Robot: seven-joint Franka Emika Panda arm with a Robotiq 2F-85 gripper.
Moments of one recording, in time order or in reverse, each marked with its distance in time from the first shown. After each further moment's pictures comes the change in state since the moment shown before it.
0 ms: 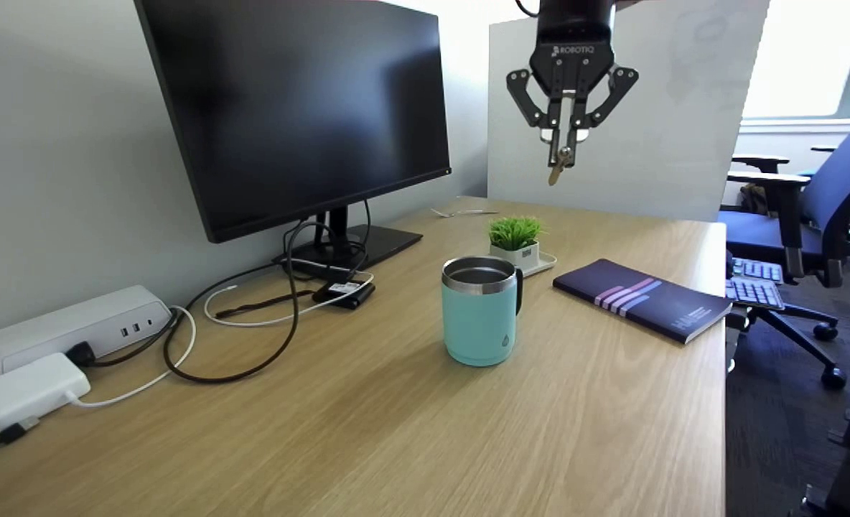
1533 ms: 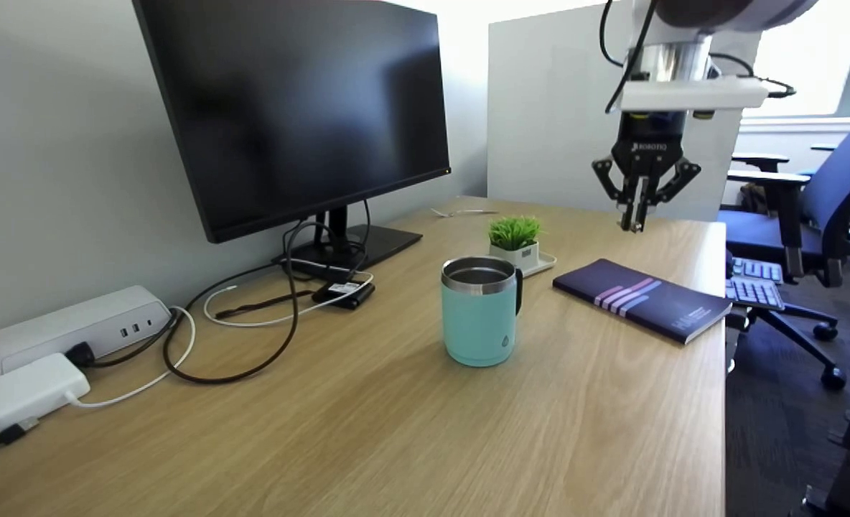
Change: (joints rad) arm -0.132 0.114 -0.124 -0.226 -0.175 0.446 -0.121
